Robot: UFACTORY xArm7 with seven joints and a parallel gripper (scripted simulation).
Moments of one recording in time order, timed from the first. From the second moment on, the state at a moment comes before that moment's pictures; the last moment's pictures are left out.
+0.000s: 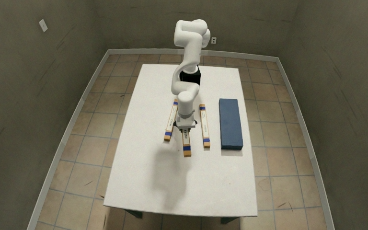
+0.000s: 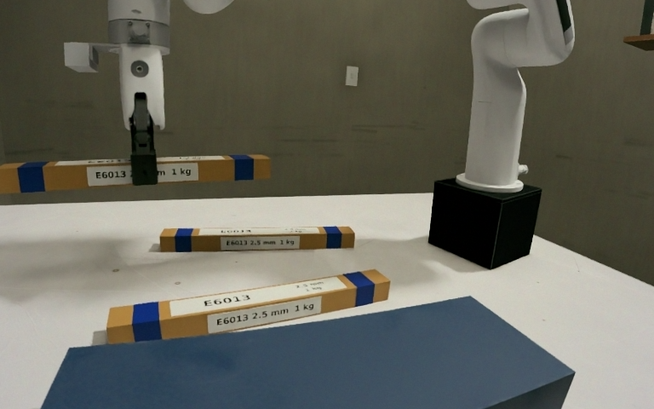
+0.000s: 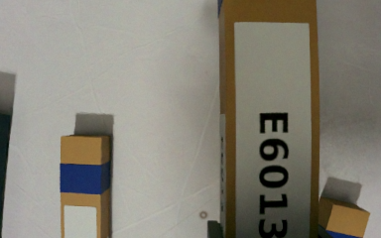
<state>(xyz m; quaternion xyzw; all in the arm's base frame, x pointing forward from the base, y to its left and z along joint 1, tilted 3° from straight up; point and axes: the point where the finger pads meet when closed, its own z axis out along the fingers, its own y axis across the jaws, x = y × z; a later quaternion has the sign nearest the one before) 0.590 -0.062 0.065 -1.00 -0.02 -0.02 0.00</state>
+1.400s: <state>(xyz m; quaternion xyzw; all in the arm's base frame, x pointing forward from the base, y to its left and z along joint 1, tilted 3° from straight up) 0.505 -0.180 0.059 -1.00 -0.02 -0.02 0.00</state>
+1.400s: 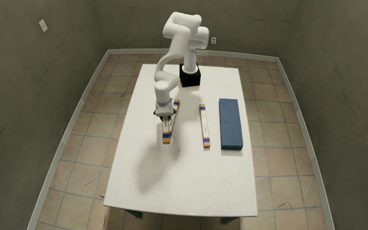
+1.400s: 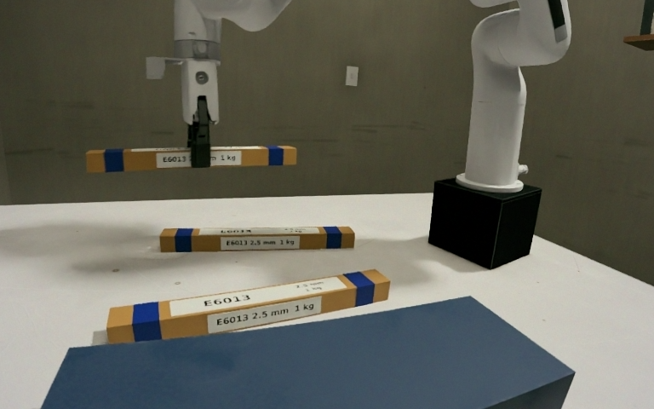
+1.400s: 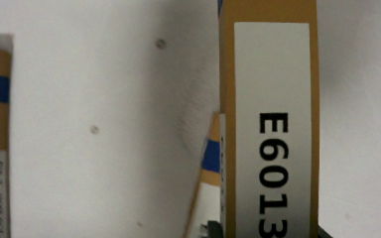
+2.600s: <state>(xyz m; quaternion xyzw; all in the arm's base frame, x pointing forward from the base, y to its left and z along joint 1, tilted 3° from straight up) 0.411 -0.313 0.053 -1.00 -0.02 -0.03 0.01</state>
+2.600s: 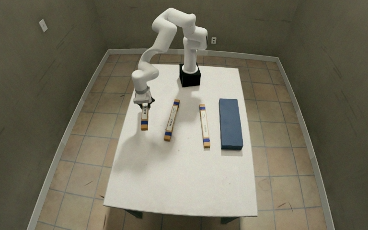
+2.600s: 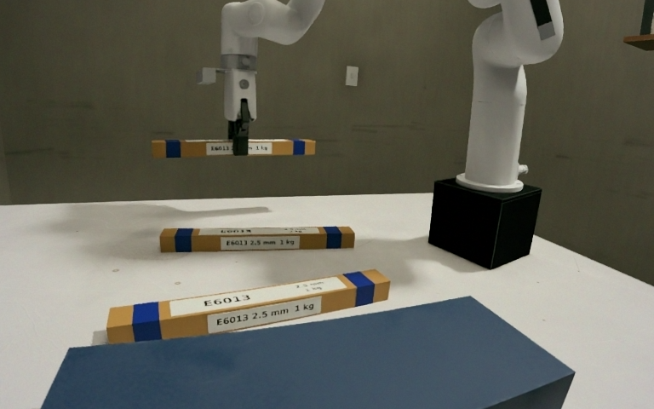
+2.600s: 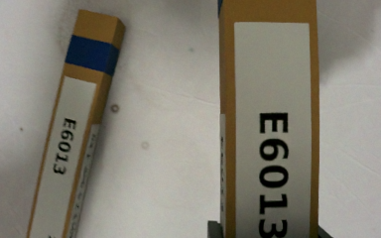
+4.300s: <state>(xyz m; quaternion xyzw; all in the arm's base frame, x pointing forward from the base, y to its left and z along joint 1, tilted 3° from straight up) 0.397 -0.333 0.052 -1.00 -0.02 -0.03 0.01</state>
